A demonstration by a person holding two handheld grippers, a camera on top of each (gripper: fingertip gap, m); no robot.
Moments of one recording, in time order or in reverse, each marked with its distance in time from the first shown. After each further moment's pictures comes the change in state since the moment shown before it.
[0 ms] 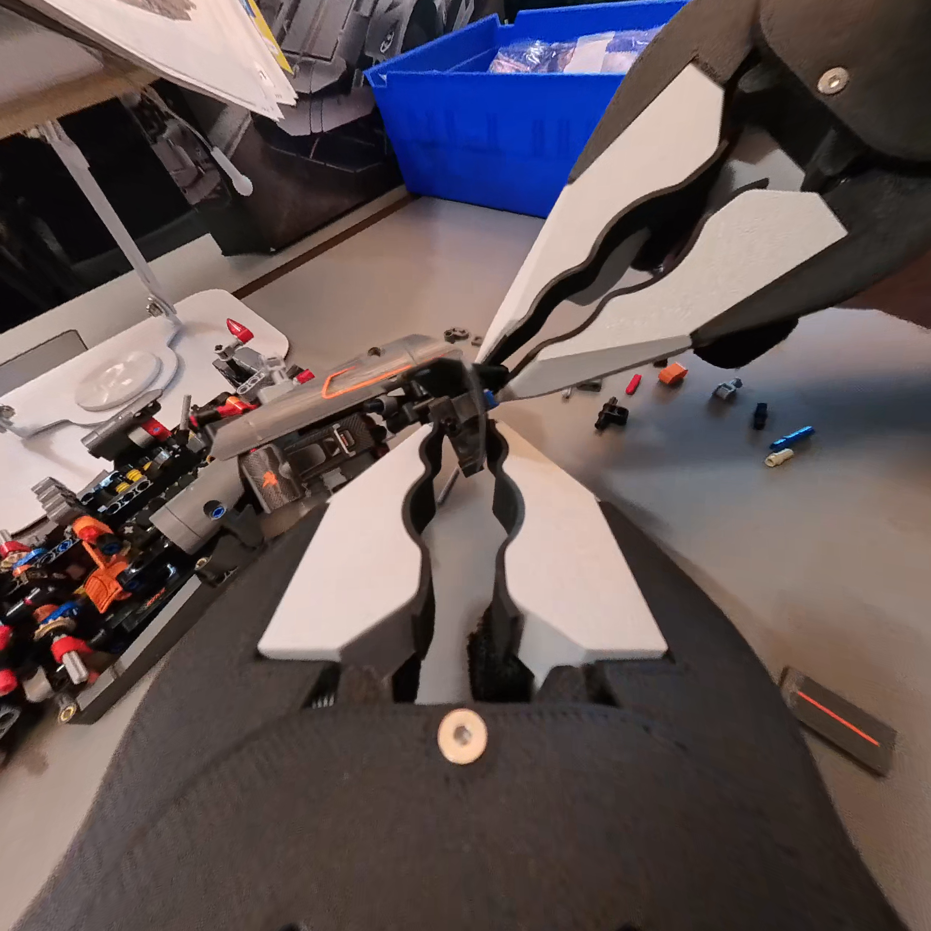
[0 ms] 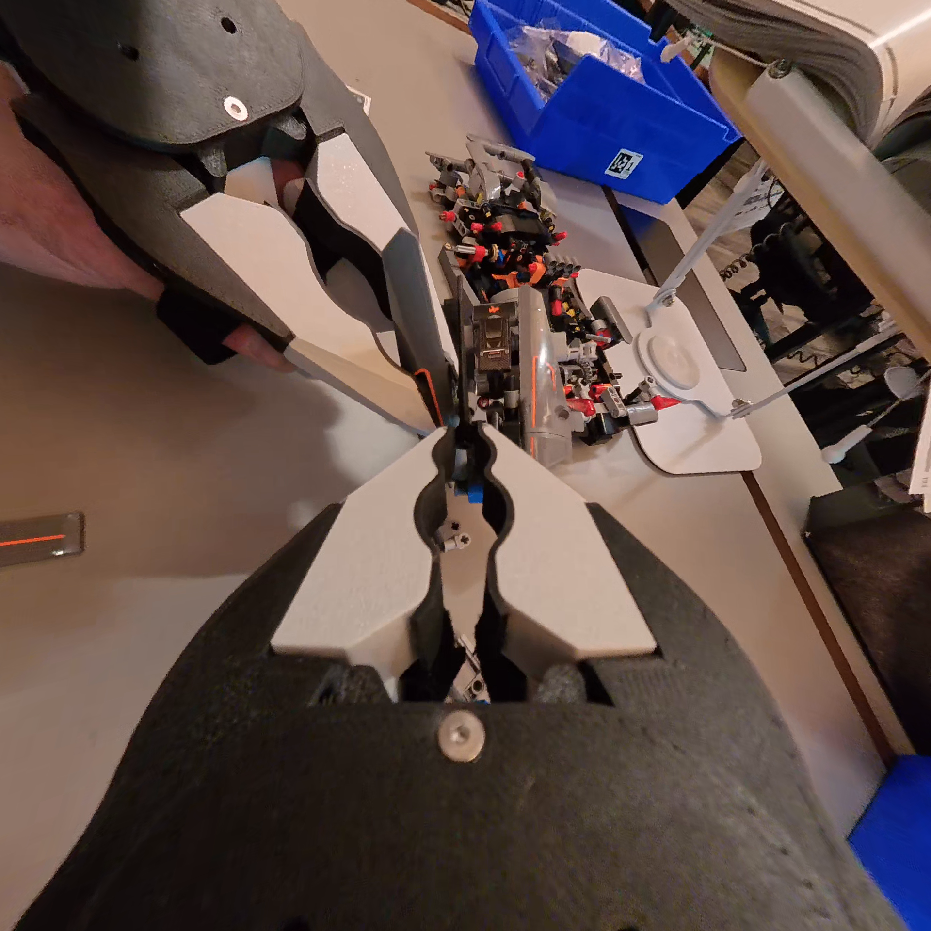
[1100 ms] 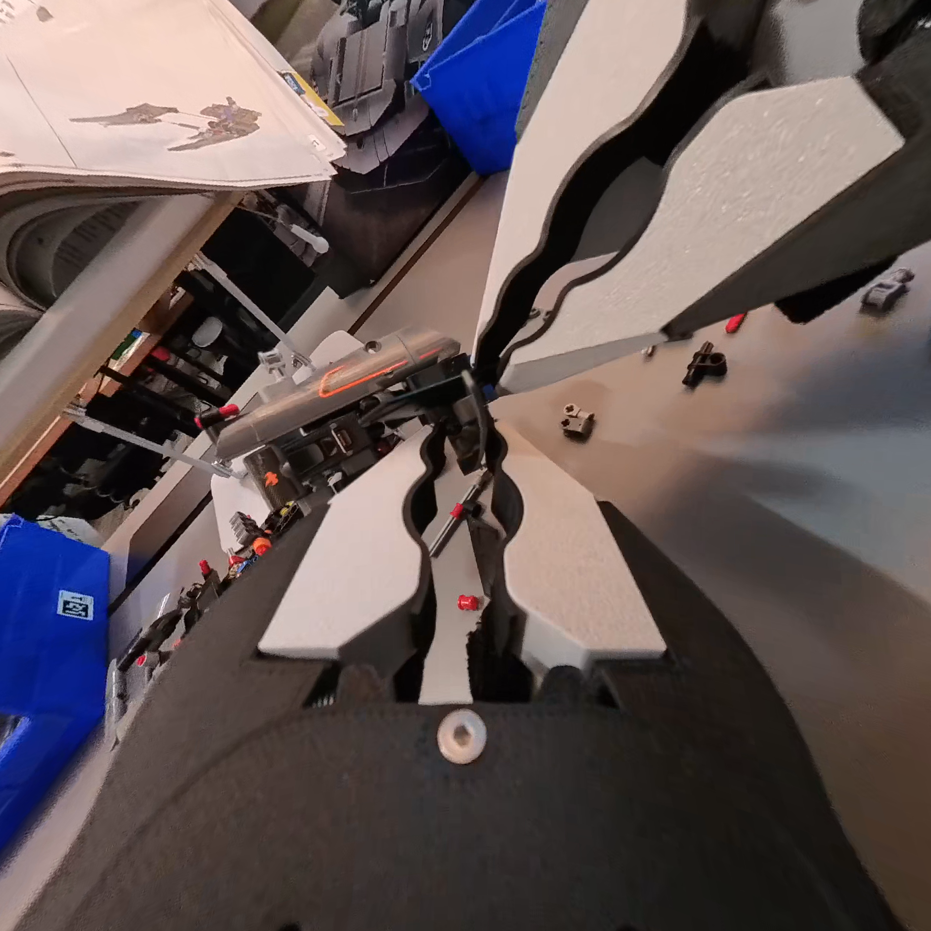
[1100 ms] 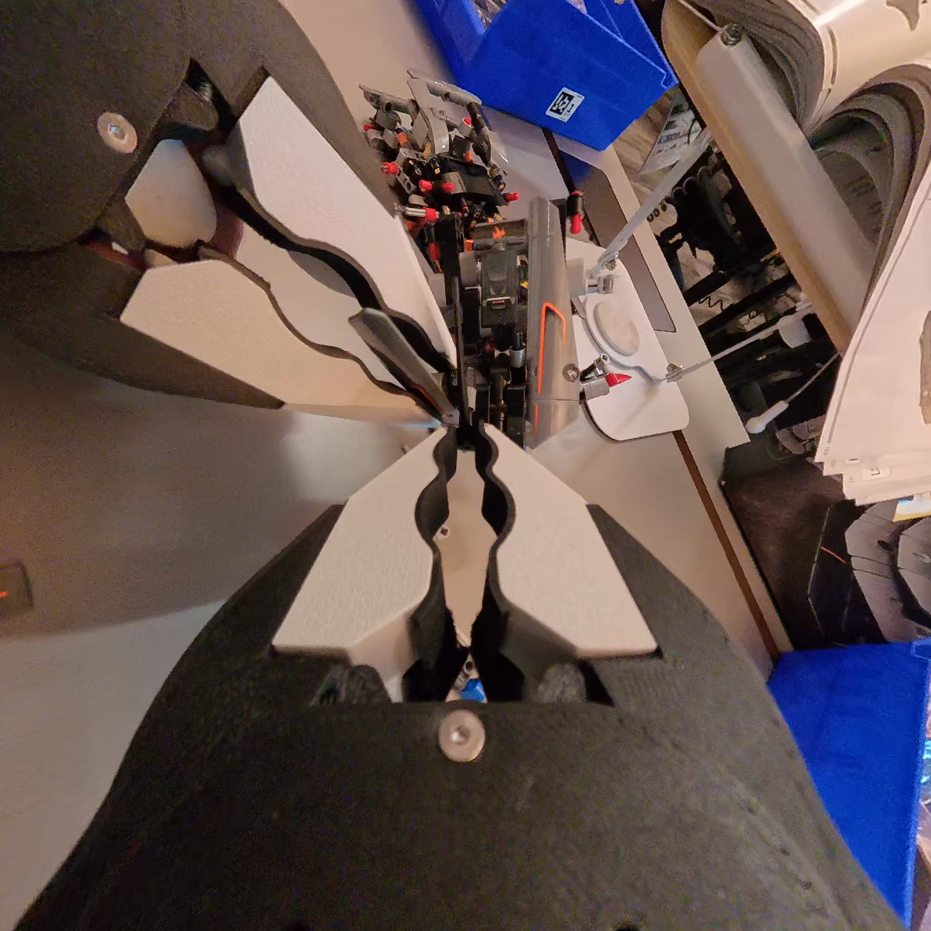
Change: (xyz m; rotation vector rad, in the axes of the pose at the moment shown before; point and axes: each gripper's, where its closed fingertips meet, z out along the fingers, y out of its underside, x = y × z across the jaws) left arm -0.013 -0.004 -0.003 -0.065 -0.243 0.355; right arm 0.005 -0.003 0.003 -0.135 0.172 -0.046
